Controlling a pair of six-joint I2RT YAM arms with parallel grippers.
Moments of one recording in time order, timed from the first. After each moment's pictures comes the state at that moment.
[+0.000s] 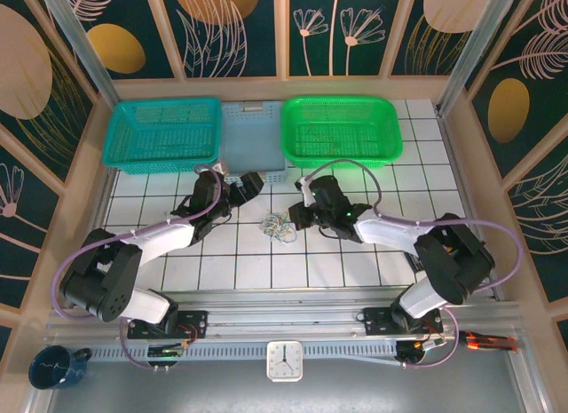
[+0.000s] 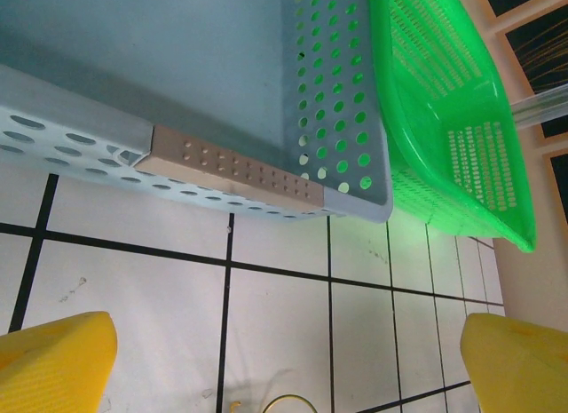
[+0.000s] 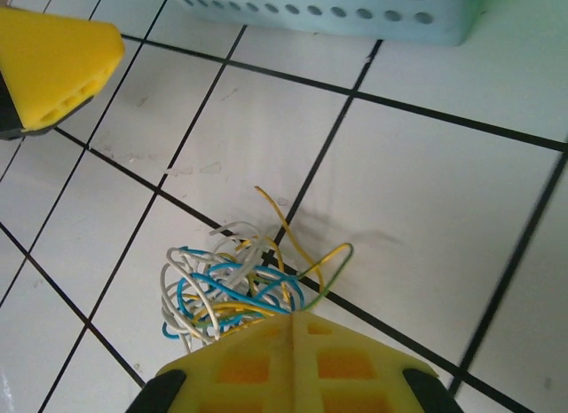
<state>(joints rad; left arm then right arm) -0.48 1.44 0.62 0.32 0.12 -0.94 0.73 1.49 0.73 0.06 -0.20 0.41</state>
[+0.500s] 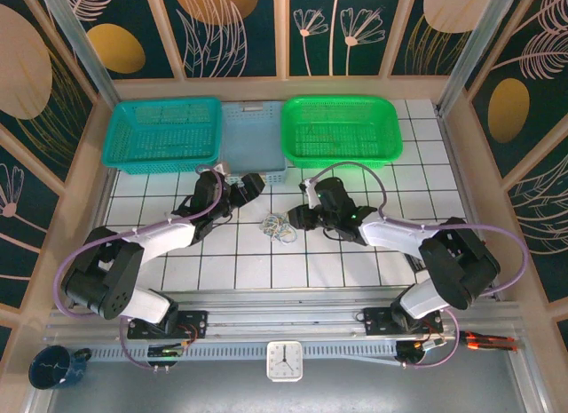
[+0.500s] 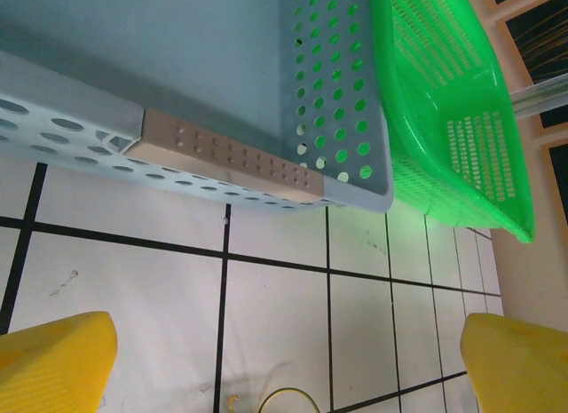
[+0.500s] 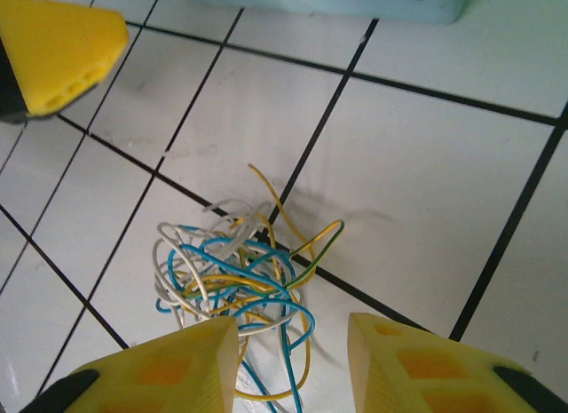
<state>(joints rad) -0.48 1.46 0.62 0.33 0.15 -0.94 0.72 1.49 0.70 0.07 -0.24 0.38</state>
